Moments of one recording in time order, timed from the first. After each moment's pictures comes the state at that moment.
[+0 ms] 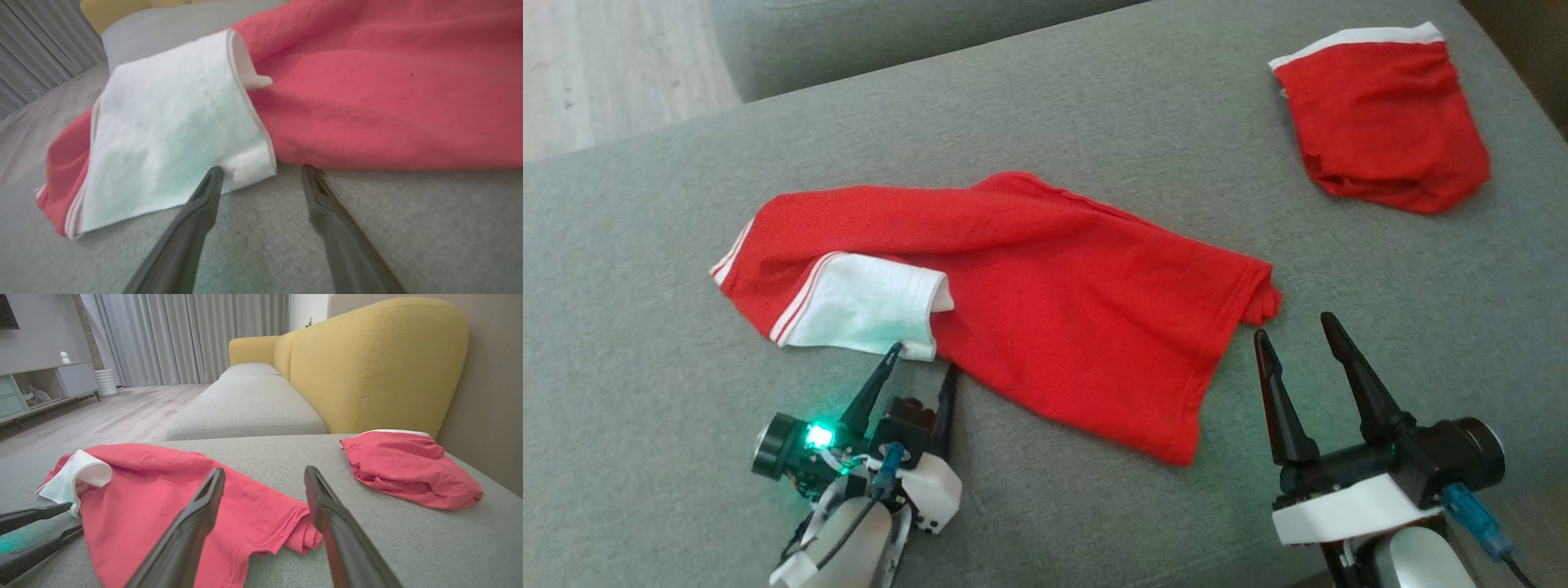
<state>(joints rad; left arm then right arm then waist) -0.41 0.05 -0.48 0.85 0.00 0.16 -0.26 0.03 -0.05 0.15 0.08 0.04 0.12 -0.26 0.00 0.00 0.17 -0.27</state>
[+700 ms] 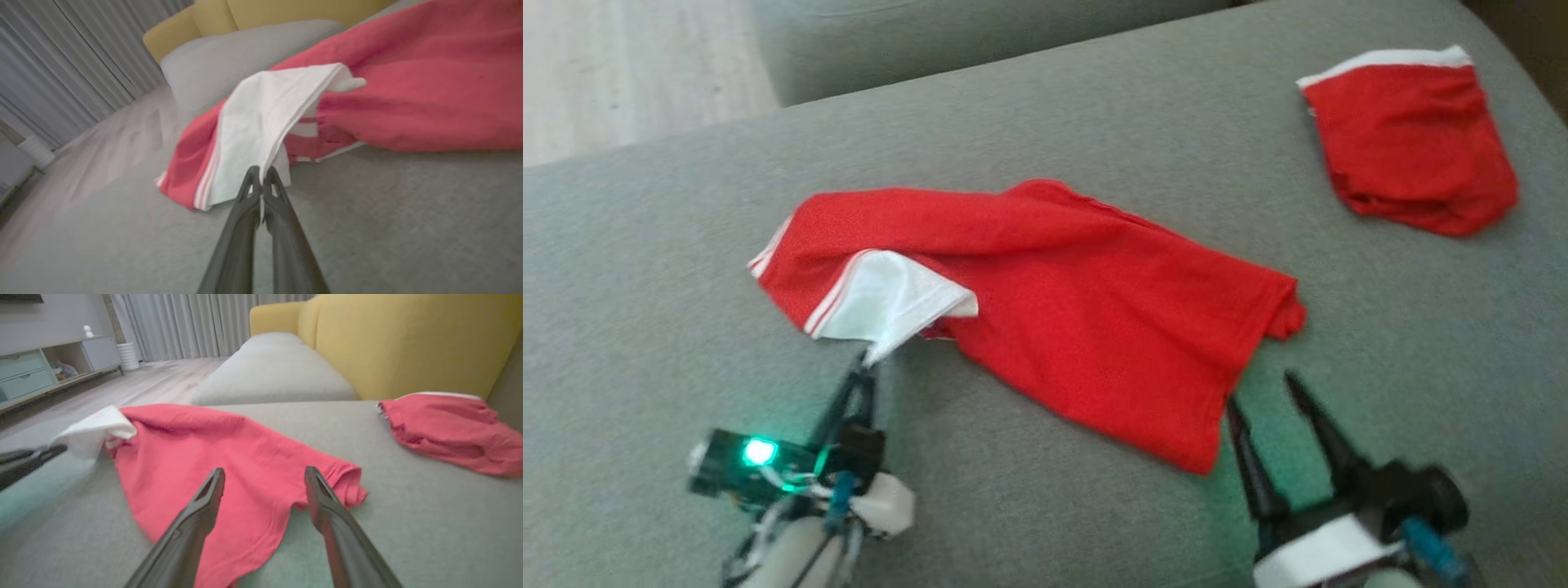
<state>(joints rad) -0.30 0.18 -0.48 0.64 0.00 0.26 -0.26 0.07 -0.06 0.20 0.17 0.04 0.12 -0.26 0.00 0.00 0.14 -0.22</state>
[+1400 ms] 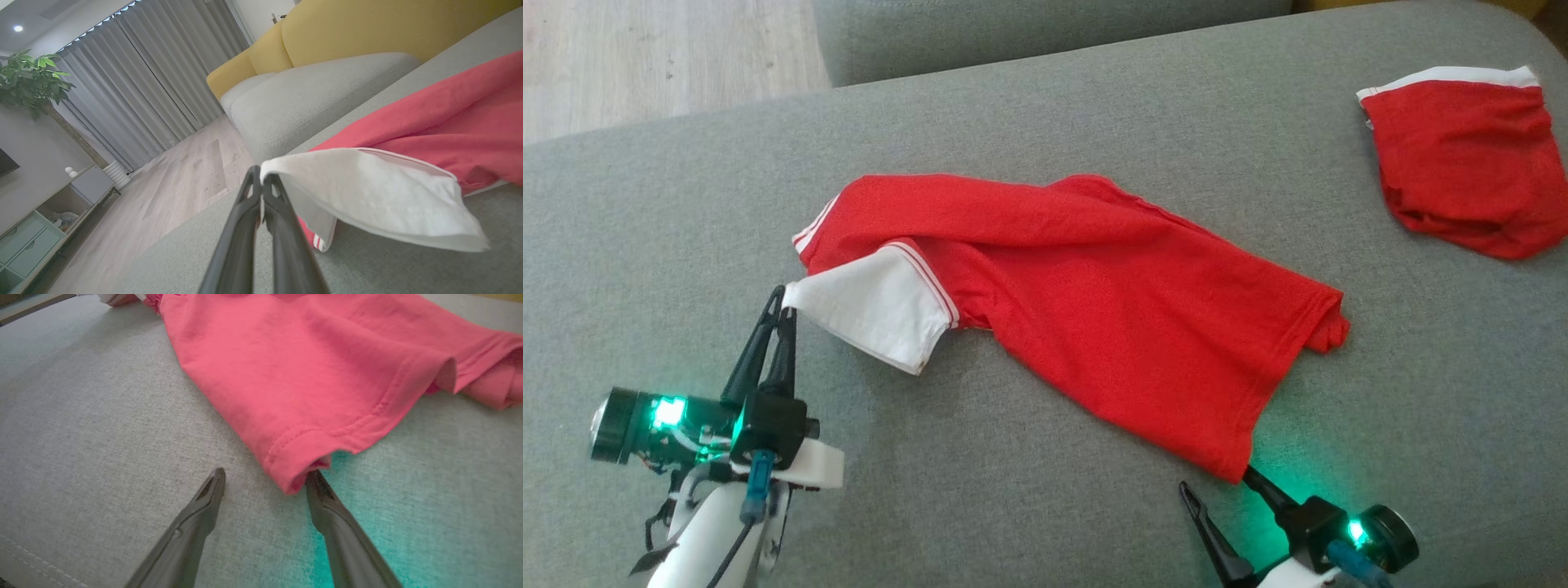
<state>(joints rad) -0.29 0.34 -0.42 0.40 0.00 0.29 -0.26 0.00 -0.14 0.41 0.50 0.04 0.12 -0.26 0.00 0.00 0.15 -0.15</state>
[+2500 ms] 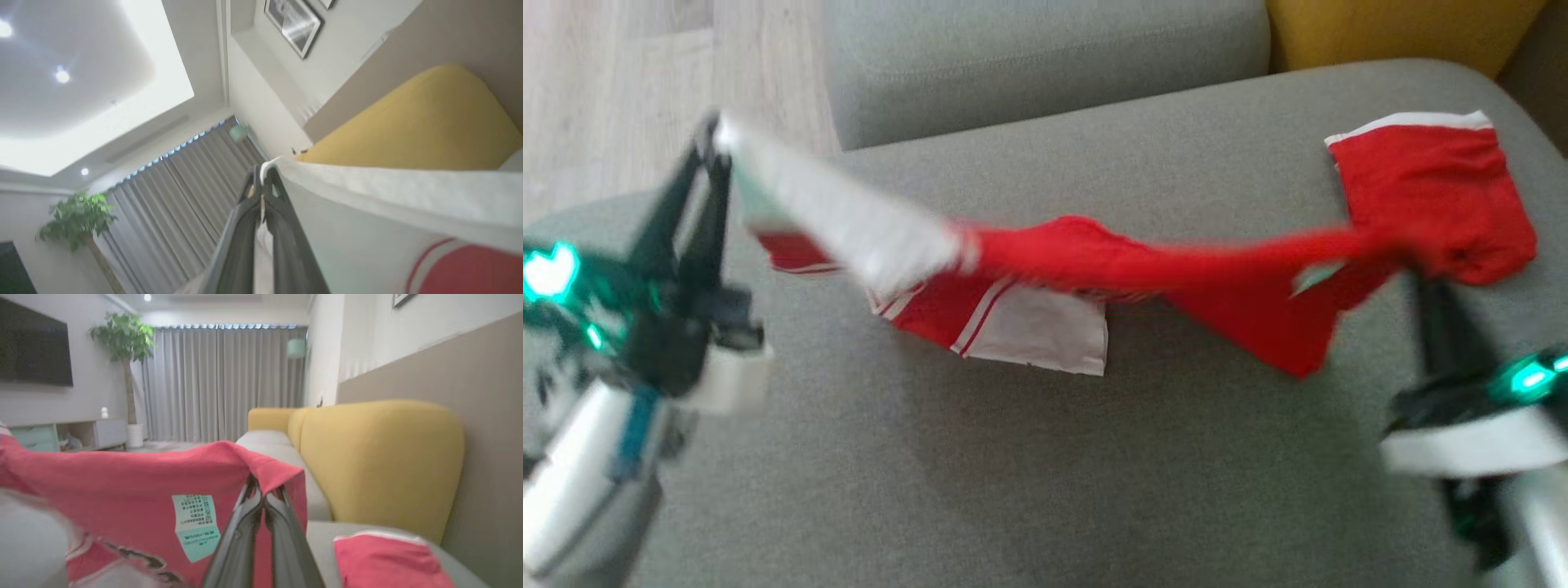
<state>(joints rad) -0.40 0.52 -0.38 0.05 -0.02 0.21 -0.26 -0.04 -0.24 0.12 0.02 0.21 0.12 -0.26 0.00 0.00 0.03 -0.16</state>
